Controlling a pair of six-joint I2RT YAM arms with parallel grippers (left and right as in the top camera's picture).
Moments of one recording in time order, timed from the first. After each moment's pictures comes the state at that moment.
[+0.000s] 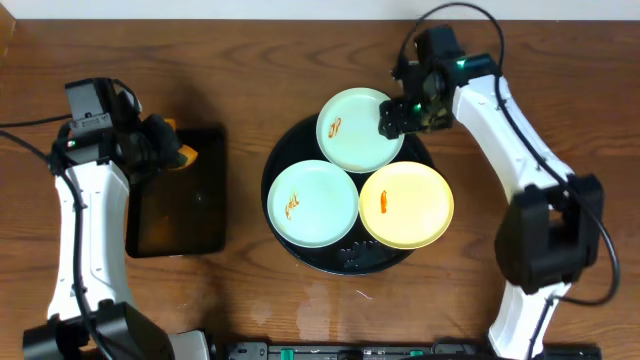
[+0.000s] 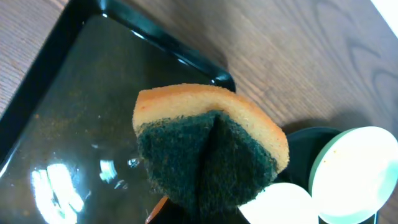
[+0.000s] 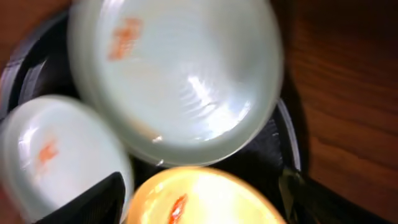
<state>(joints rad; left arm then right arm) 0.28 1.49 1.25 -0.84 0.25 -0.40 0.28 2.03 1.76 -1.03 -0.24 0.03</state>
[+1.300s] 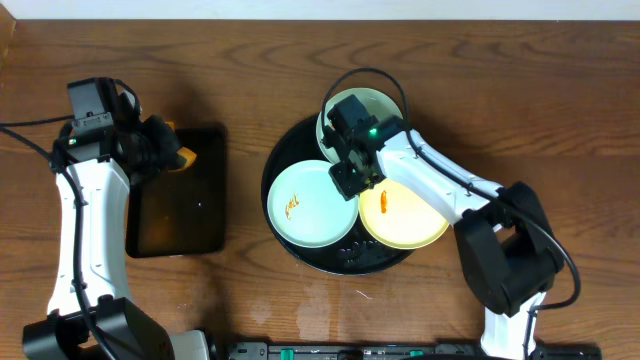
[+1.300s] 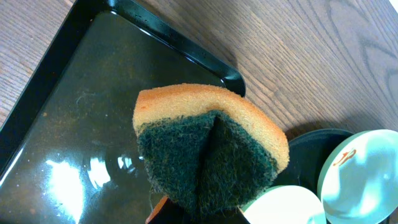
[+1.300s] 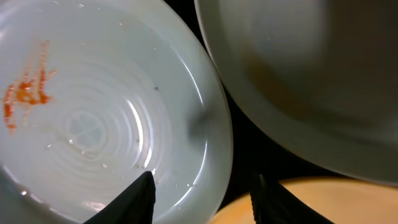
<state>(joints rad) 0.28 1.50 1.25 -0.85 0.23 -0.40 0.61 2.02 1.46 -0.82 -0.12 0.07</state>
